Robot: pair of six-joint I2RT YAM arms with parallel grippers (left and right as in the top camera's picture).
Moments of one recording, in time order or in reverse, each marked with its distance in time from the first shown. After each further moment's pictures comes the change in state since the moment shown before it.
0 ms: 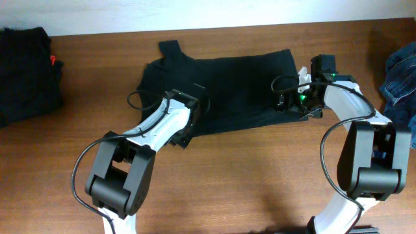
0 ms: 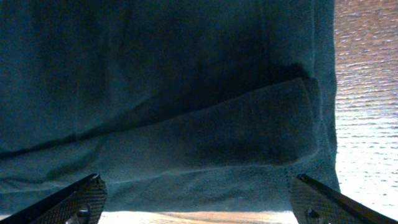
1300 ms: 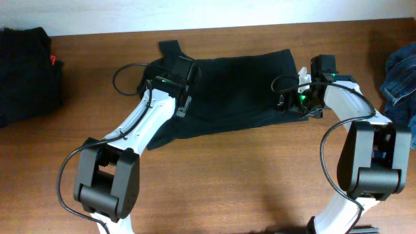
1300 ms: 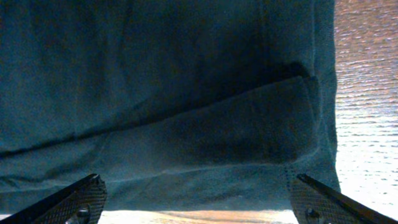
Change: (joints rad) left arm 0.087 -0.056 0.098 0.286 -0.046 0.011; right arm 0.000 0.000 0.000 -0.003 0.001 0.000
